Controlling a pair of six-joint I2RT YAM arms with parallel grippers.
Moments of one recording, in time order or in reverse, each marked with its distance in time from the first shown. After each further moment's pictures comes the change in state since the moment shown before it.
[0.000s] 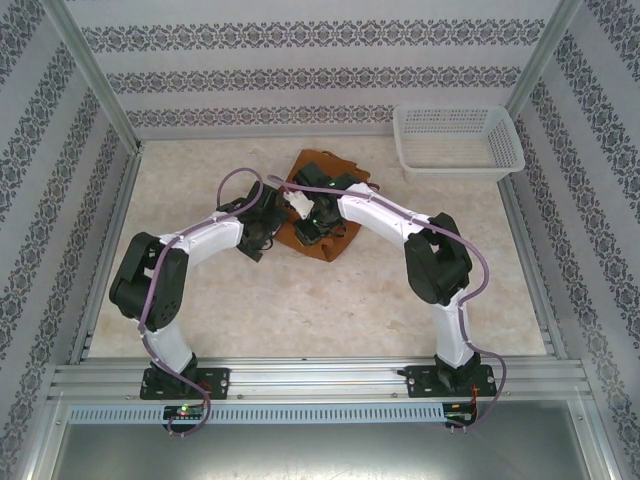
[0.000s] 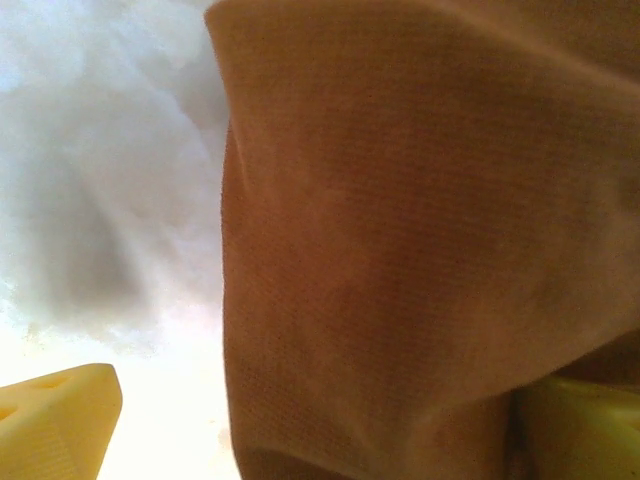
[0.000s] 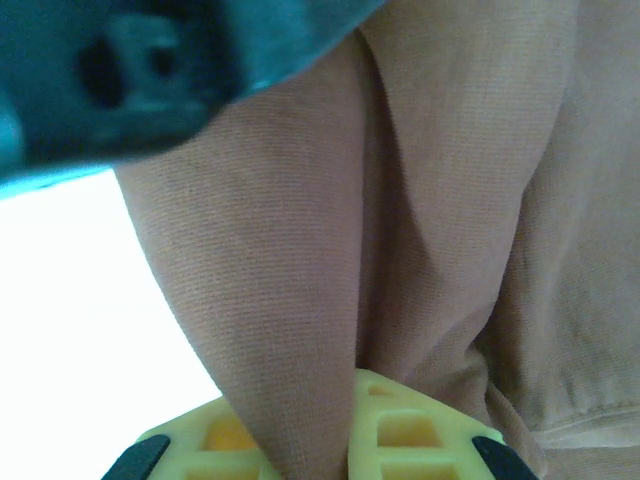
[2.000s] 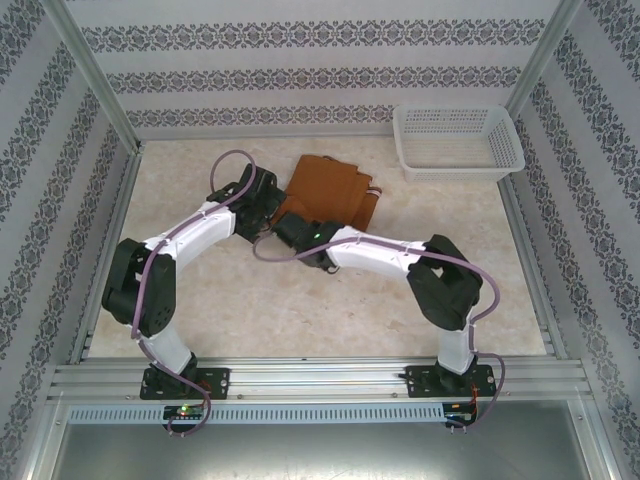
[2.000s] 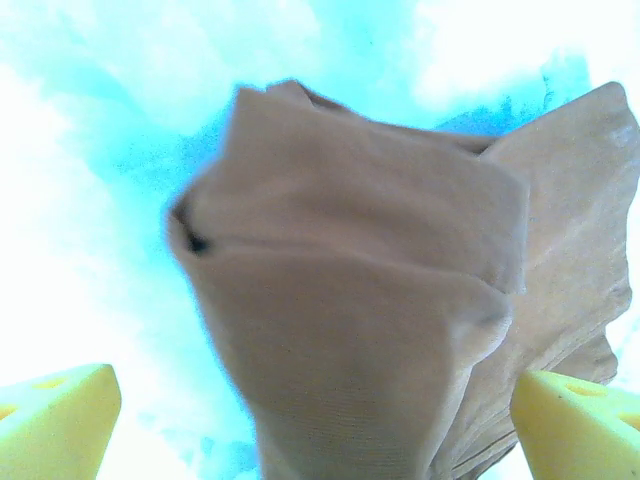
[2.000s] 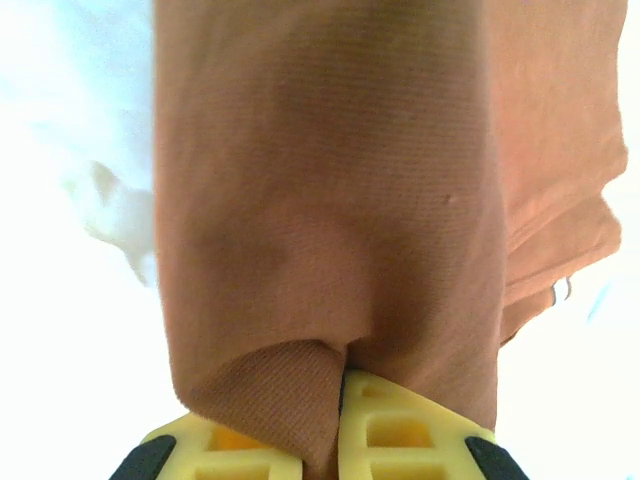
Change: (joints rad) left arm 0.032 -0.065 0.107 -0.069 0.000 0.043; right arm 0.213 -0.161 -0.338 0.259 0.769 -0.192
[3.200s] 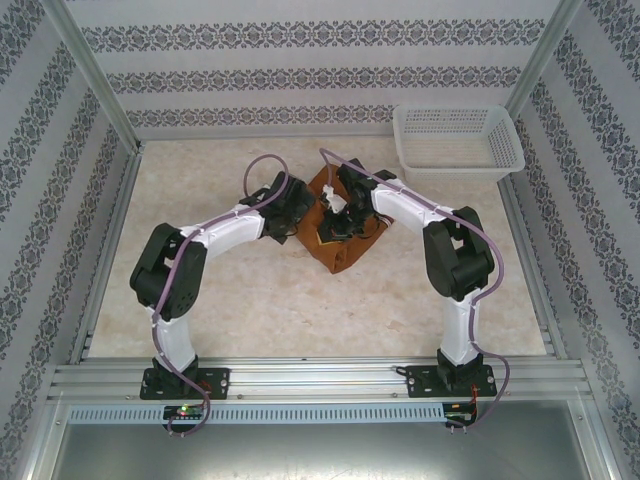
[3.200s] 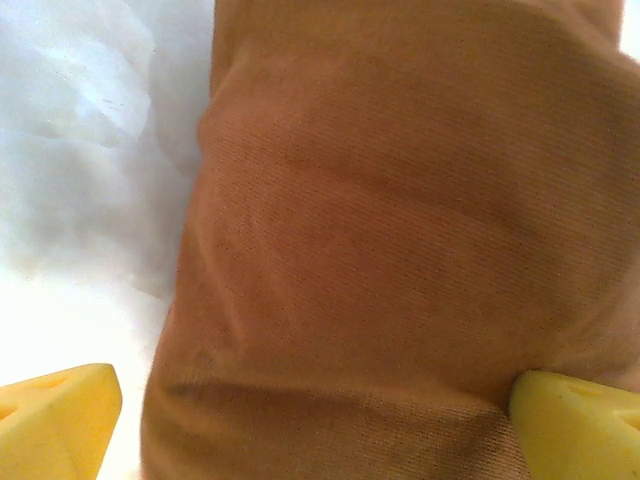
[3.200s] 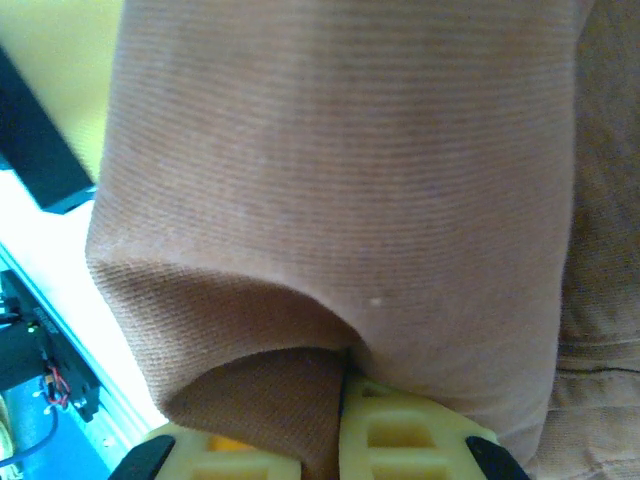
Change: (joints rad) left arm -0.129 0.190 0.056 0.203 -0.014 -0.005; right arm -0.423 0.103 0.142 -0.213 -1.155 0.377
